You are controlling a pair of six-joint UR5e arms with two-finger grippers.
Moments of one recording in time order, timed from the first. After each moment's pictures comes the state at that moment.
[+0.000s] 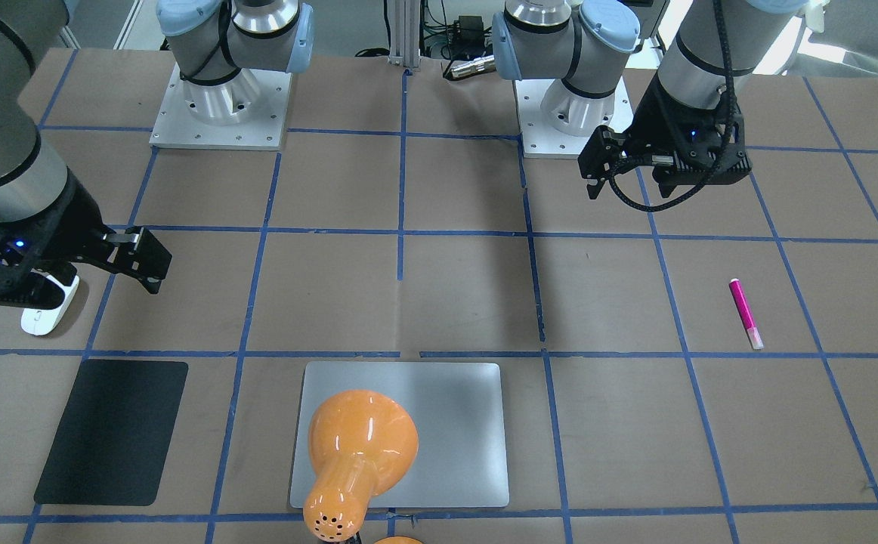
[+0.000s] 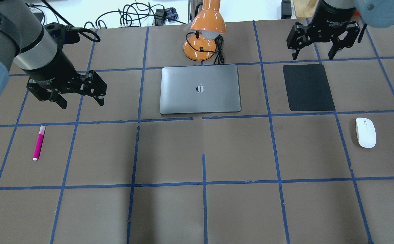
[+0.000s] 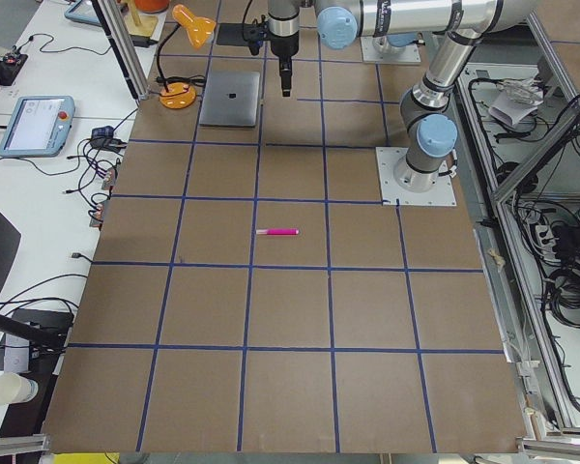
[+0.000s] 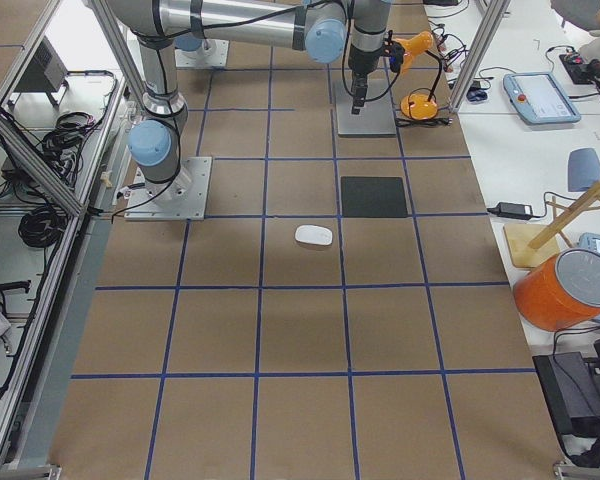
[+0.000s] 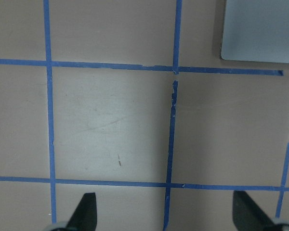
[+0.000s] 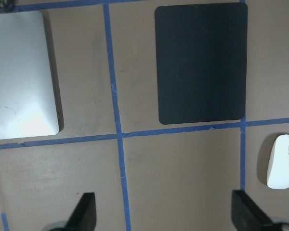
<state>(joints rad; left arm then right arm) -1.48 -1.50 -1.71 -1.54 1.57 0.04 1.46 -1.35 1.43 -1.62 -1.61 -0.04</state>
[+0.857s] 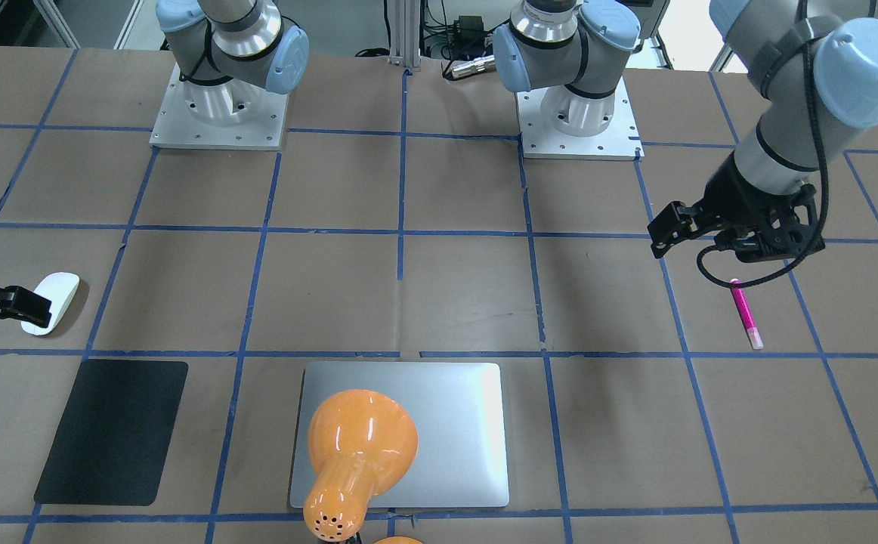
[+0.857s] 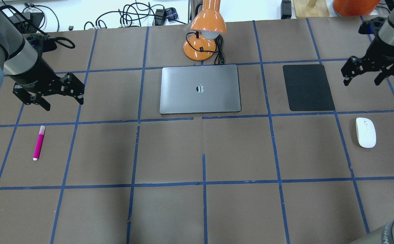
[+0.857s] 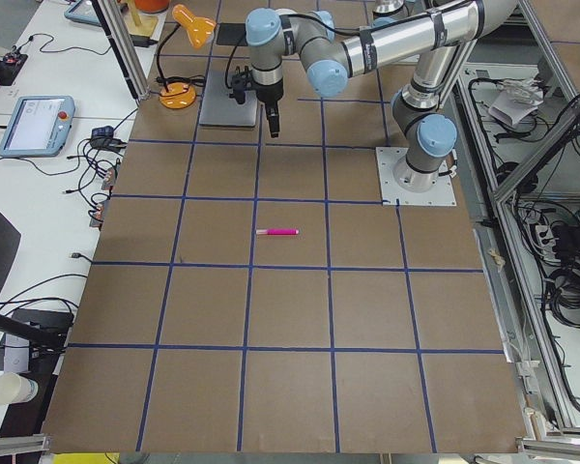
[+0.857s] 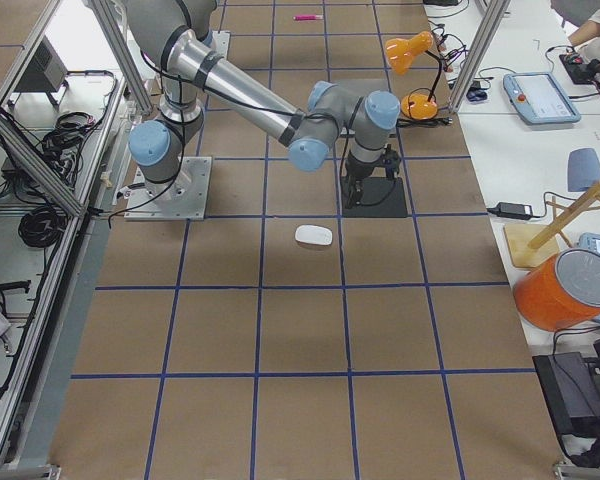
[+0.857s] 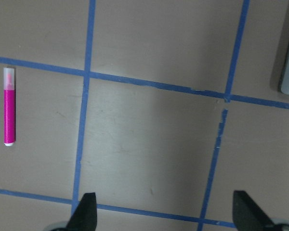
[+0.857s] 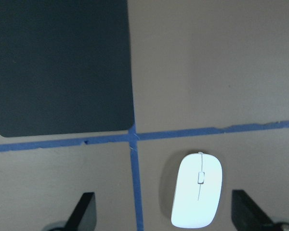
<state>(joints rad) -1.24 -1.61 -1.79 -1.38 1.58 0.20 1.11 -1.25 1.69 -1.92 -1.66 -0.38</state>
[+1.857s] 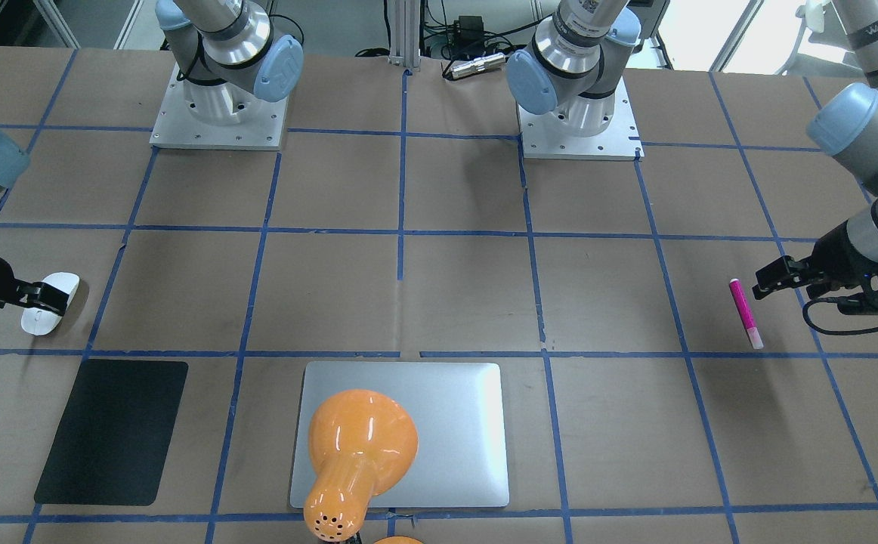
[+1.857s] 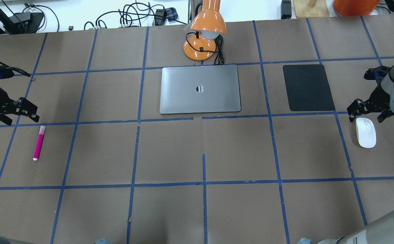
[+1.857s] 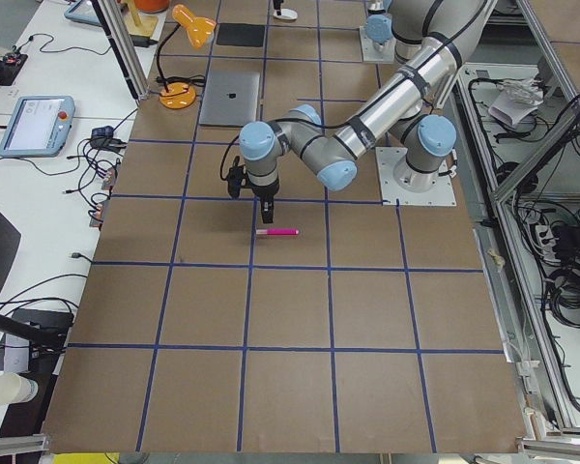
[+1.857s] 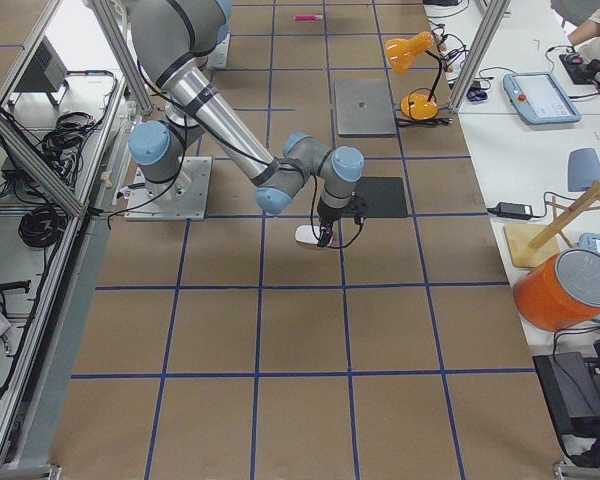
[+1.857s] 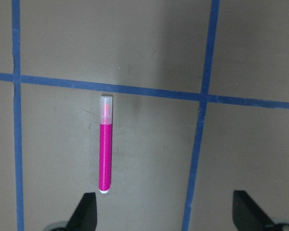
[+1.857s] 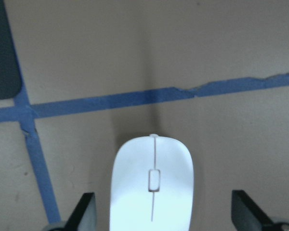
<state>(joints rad) -0.90 -1.85 -1.85 -1.08 1.59 0.66 0.99 -1.20 1.92 -2.20 -1.72 -0.45</state>
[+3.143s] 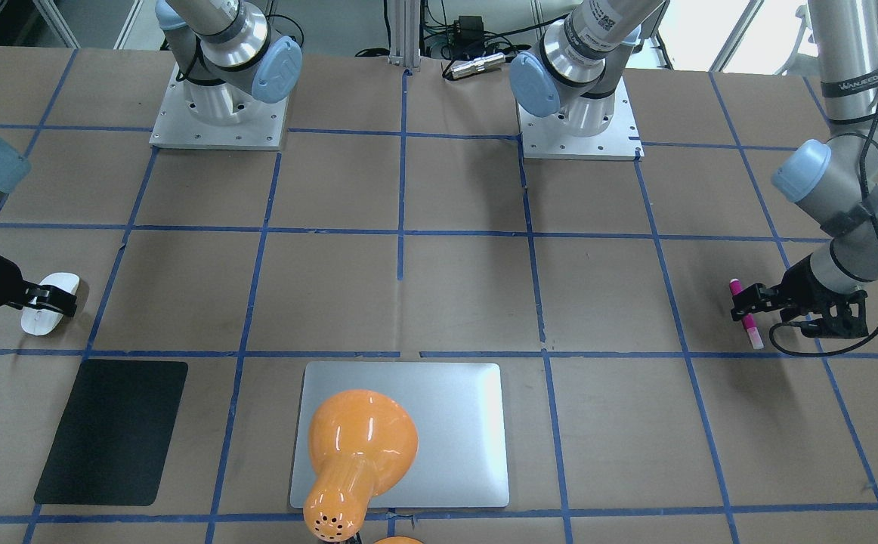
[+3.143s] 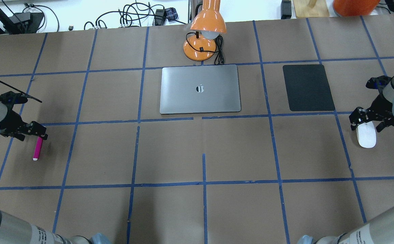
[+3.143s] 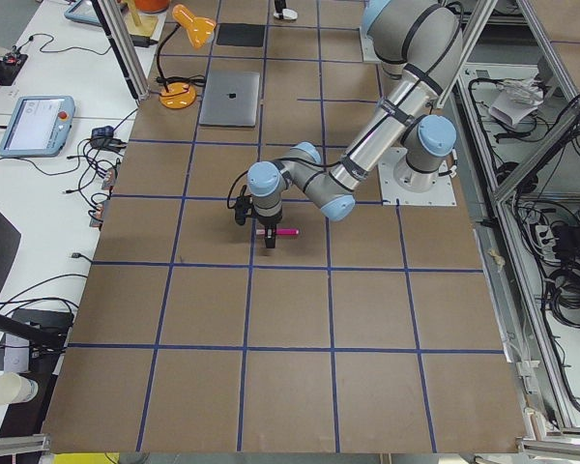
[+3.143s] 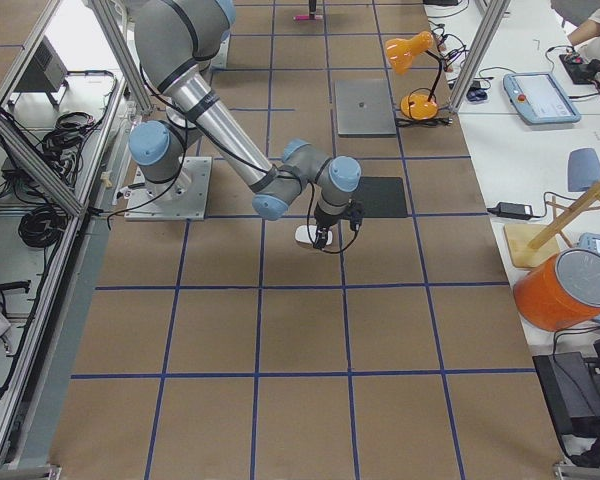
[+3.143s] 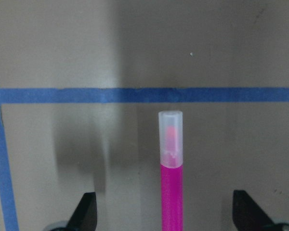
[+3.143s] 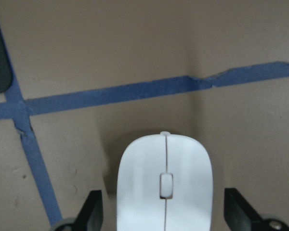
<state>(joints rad) -0.88 -1.98 -1.93 -0.86 1.58 0.70 0.98 -1.18 1.94 -2.20 -1.66 -0.44</state>
